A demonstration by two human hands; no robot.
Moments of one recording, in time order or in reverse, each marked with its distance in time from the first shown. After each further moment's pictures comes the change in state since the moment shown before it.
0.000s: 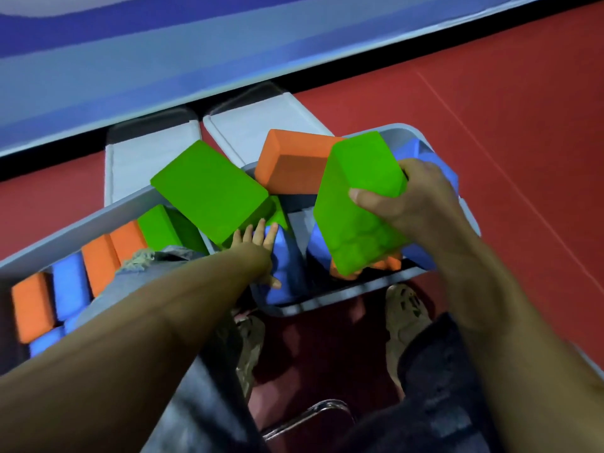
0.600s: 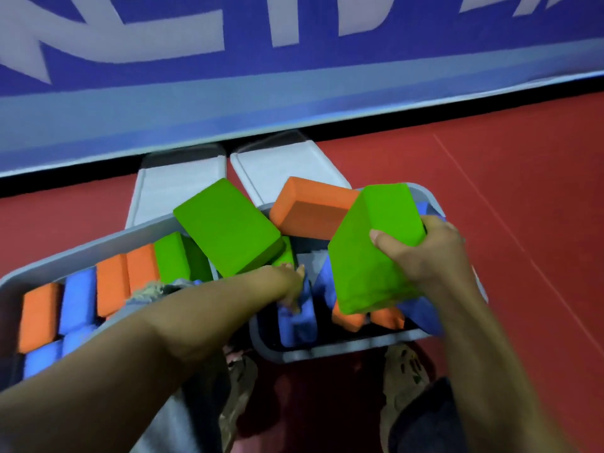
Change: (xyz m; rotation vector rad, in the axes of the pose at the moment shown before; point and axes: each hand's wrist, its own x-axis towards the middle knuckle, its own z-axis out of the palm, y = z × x) left_hand 0.015 0.026 -0.050 -0.077 -0.016 0.135; right_hand 0.022 0.007 -0.003 0.119 0.059 0.130
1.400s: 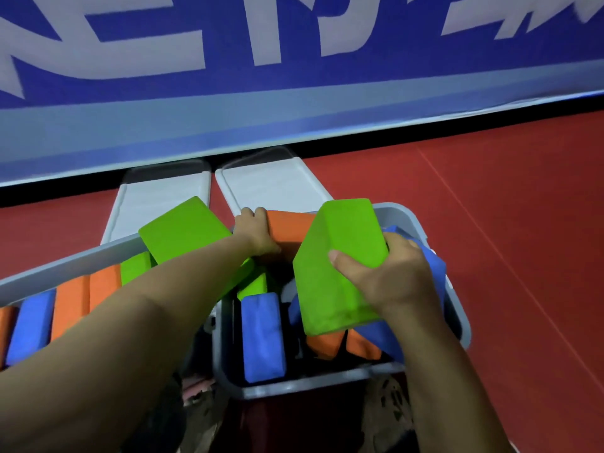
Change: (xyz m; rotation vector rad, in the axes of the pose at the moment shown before) left_hand 0.066 -0.037 -0.077 -0.499 0.565 -0.302; right_hand 0.020 0.015 0.010 0.071 0.029 -0.057
